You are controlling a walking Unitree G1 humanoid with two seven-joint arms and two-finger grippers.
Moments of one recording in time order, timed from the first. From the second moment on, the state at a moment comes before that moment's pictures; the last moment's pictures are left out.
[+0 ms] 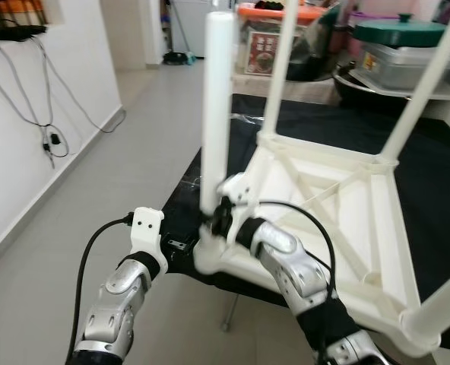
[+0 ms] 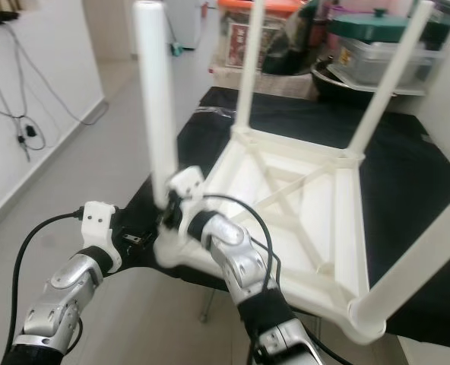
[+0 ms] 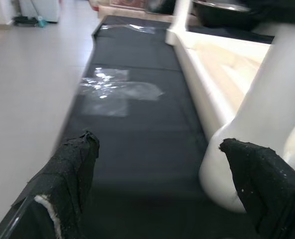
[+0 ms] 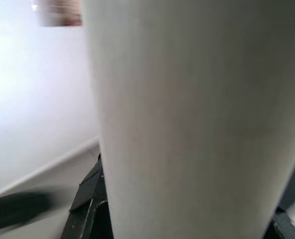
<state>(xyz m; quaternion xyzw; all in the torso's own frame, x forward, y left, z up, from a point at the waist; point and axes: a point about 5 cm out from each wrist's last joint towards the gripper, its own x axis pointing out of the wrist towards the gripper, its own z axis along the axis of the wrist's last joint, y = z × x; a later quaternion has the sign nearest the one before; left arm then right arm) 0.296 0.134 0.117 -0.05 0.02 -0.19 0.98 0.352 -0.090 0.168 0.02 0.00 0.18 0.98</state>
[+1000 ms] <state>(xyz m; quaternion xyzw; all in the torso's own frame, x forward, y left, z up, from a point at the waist) 0.296 0.138 0.118 -0.04 0.02 -0.20 0.98 0.345 -0.179 0.179 0.03 -0.01 0.00 1.00</state>
